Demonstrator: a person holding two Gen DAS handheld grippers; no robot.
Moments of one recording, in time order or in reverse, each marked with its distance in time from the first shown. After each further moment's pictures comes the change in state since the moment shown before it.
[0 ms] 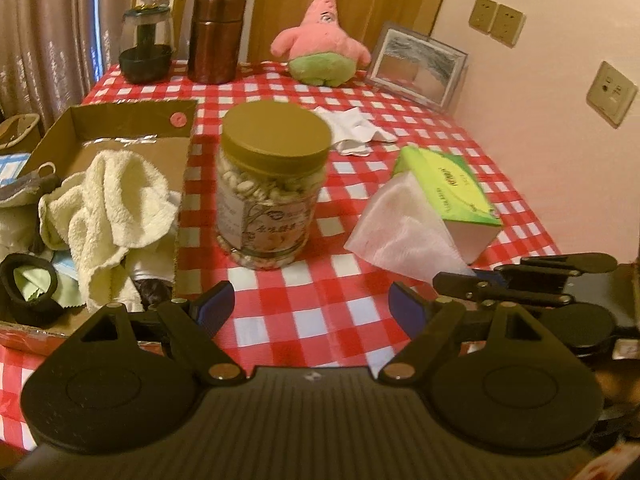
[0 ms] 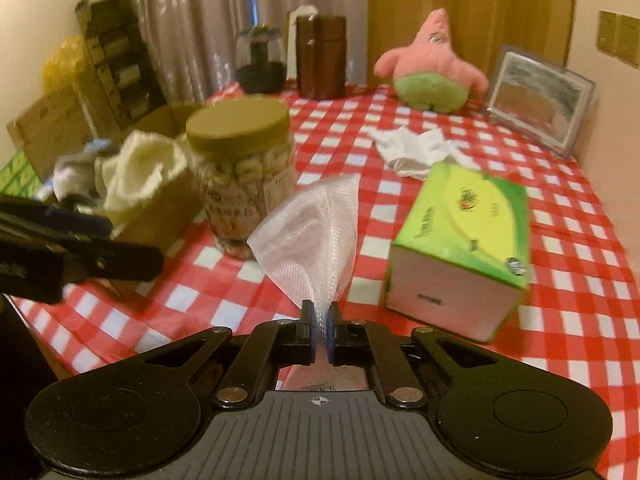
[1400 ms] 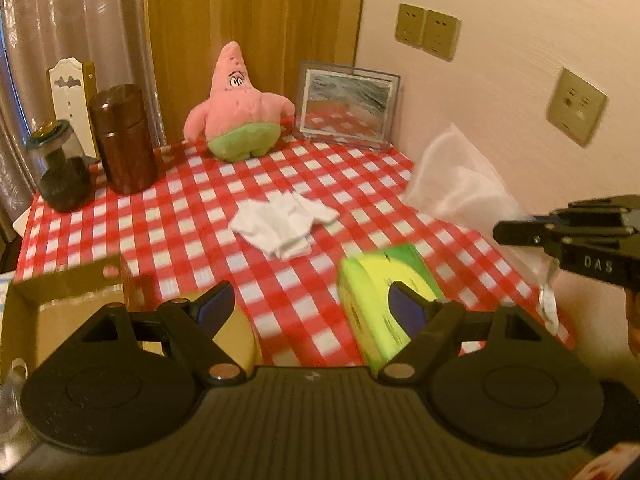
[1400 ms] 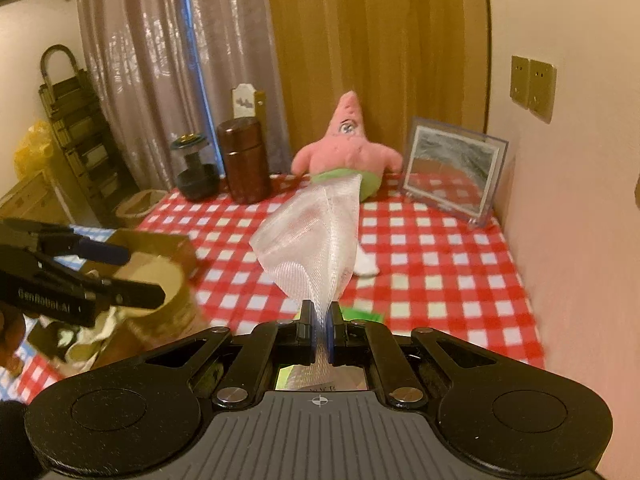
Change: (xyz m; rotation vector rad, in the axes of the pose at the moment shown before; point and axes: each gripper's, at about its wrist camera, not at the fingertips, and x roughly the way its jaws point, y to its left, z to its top) left arm 0.034 -0.059 0.153 0.257 -0.009 -0.083; right arm -0.075 -0.117 0.108 0.097 -0.139 -0.066
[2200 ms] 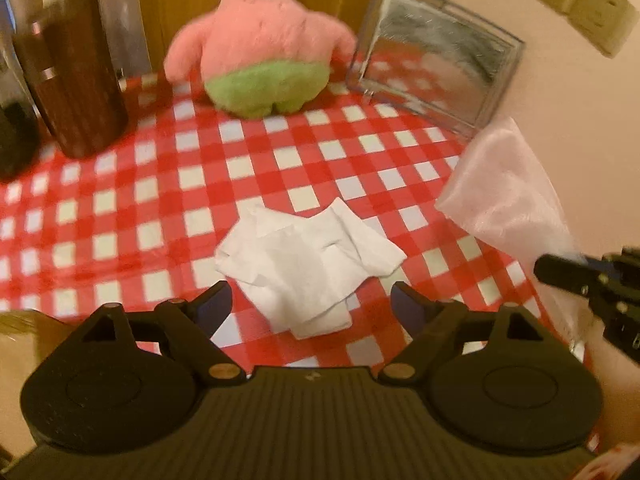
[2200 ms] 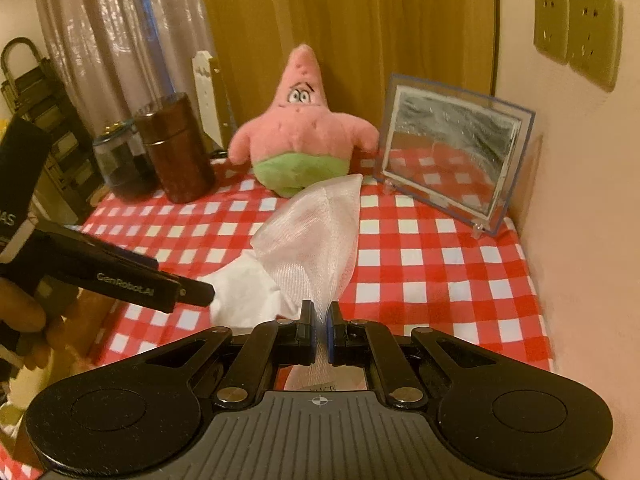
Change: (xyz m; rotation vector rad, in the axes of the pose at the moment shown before) left arm 0.228 0.049 0.092 -0.197 0.274 0.034; right arm 0.168 -0.090 0.060 0.061 0.138 0.003
